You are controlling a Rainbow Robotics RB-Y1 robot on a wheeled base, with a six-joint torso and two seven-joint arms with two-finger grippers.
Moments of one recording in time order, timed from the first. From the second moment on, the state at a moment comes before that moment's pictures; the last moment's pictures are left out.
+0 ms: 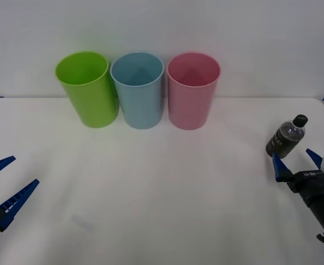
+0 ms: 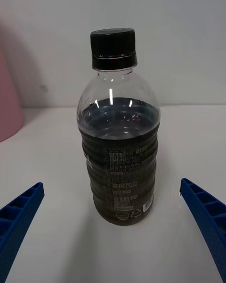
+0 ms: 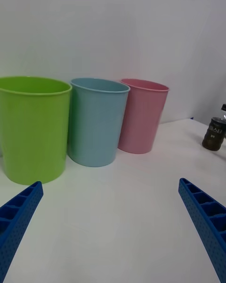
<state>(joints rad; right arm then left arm) 0.12 -0.34 -0.20 -1.40 0.84 -0.41 0.39 0.35 0.40 0.52 -1.66 -0.96 -1.22 0.00</state>
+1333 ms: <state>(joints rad) -0.11 -0.33 -0.14 -1.22 0.83 -0.23 0.41 0.35 0.40 0.52 -1.66 -0.96 -1.22 0.00</state>
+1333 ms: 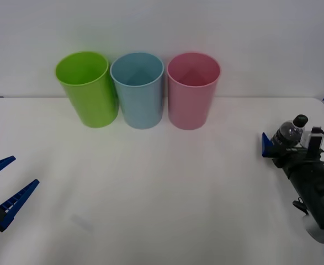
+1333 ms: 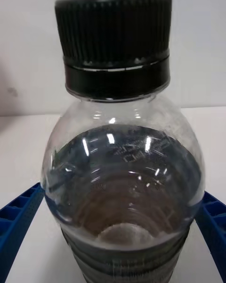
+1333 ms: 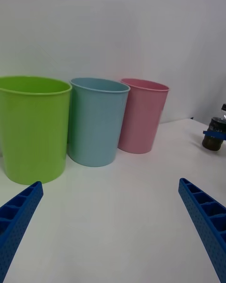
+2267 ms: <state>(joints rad) -0.12 -0.33 -0.13 -1.22 0.83 -0.24 0.42 0.35 0.40 0.52 -1.66 -0.96 -1.22 0.00</state>
